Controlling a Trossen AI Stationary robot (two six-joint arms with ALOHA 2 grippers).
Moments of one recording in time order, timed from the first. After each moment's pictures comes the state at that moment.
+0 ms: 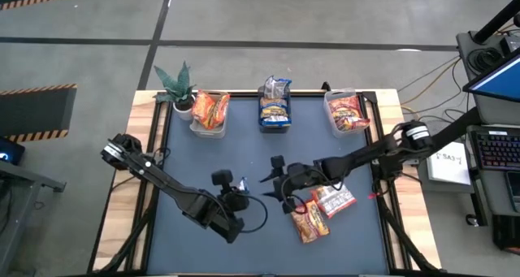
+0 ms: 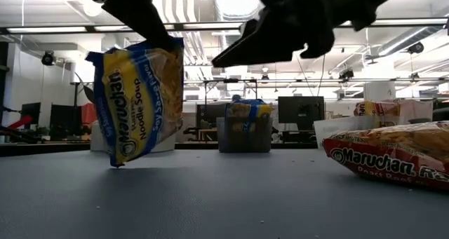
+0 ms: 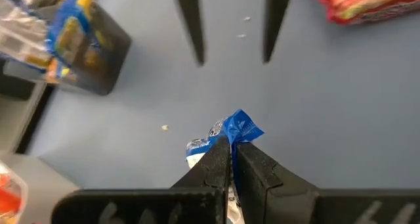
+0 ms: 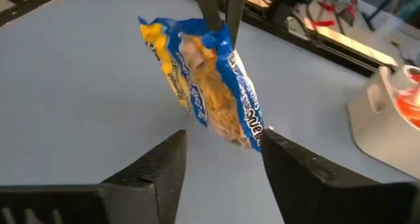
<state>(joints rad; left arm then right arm) -0.56 1.76 1.37 -0.86 -0.75 -0.60 0.22 1.69 0.91 0.34 0.10 -0.29</state>
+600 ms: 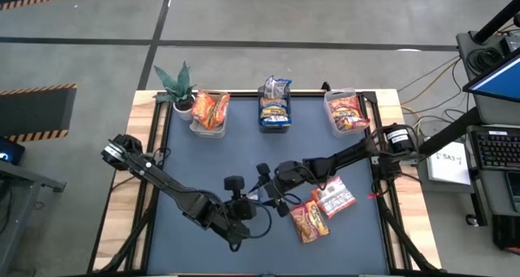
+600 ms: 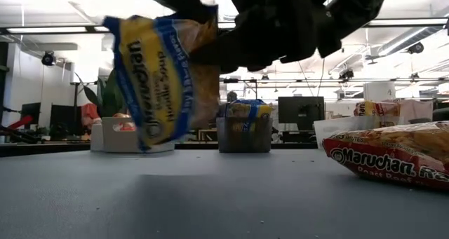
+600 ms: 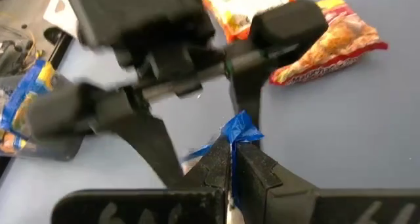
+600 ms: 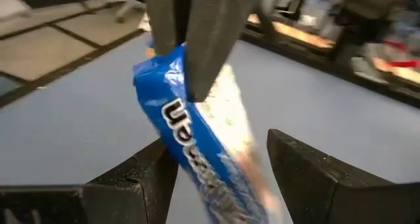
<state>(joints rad) -0.57 1.77 1.37 -0.56 -0.72 -0.36 0.16 1.87 0.98 0.56 -0.23 -0.28</state>
